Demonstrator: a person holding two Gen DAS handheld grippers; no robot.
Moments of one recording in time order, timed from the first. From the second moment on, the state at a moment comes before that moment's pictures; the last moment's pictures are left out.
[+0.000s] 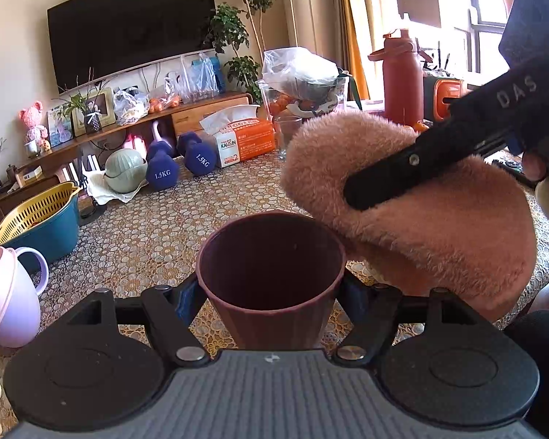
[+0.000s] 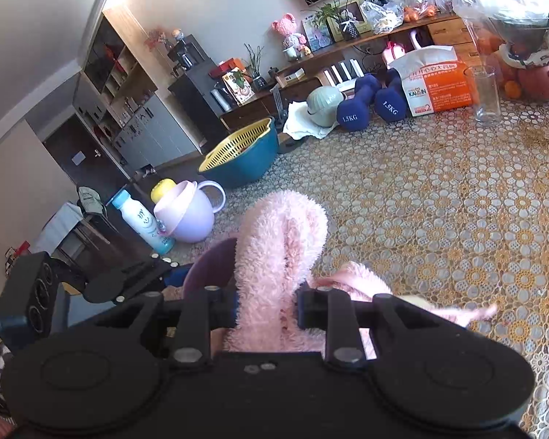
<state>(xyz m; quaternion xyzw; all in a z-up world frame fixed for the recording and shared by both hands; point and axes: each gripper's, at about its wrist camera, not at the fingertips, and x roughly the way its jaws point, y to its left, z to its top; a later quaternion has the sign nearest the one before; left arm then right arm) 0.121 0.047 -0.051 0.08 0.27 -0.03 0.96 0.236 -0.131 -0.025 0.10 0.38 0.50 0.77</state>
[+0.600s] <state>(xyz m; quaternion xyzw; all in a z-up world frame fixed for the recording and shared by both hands) 0.134 -0.003 -0.053 0.19 0.26 -0.04 0.94 0.226 -0.143 -0.021 0.00 0.36 0.41 0.84</state>
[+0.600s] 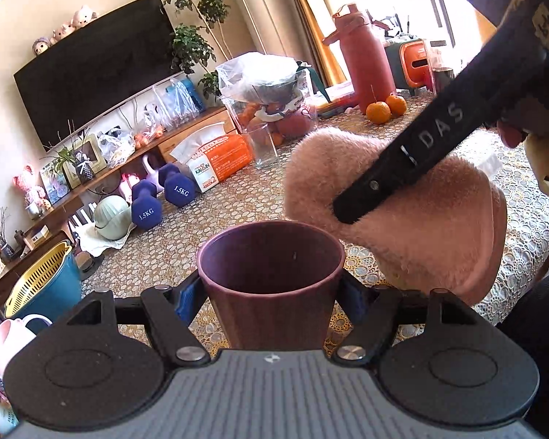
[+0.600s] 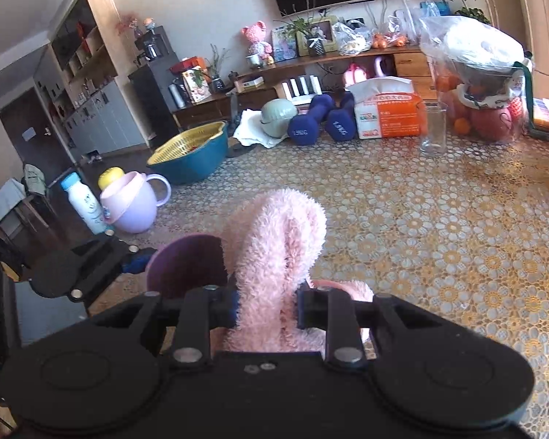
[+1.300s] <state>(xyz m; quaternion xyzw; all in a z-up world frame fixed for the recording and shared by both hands) 0.156 -0.024 -0.059 0.21 0.27 -0.07 0.94 0.232 -0.145 -0.025 -0.06 0.36 0.37 0.85</state>
